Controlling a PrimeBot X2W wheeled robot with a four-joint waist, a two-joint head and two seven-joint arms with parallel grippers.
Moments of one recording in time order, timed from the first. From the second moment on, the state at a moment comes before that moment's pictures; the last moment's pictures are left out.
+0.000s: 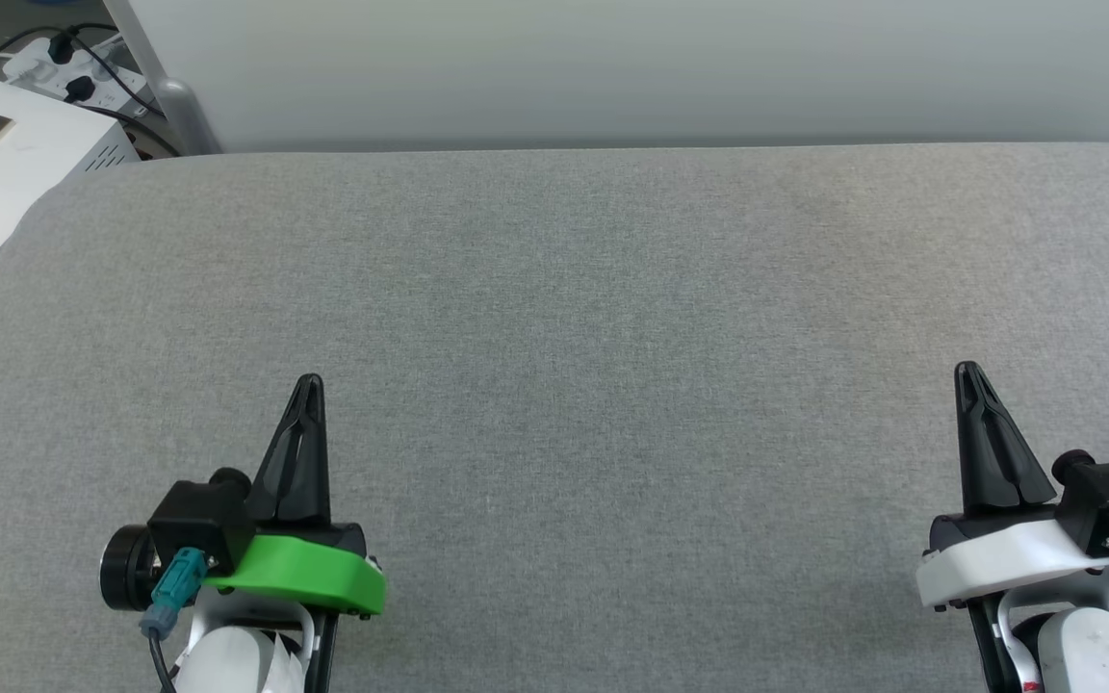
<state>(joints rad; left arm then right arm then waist) -0.07 0.06 -0.01 0.07 -0.15 -0.12 -0.25 -0.06 -0.05 -0.06 0.04 0.06 0.13 -0.25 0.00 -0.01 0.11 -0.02</state>
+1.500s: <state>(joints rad) -0.06 0.06 -0.01 0.05 -0.10 -0.08 -0.16 -0.06 -0.05 -0.04 0.03 0.04 0.13 -0.16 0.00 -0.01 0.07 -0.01</state>
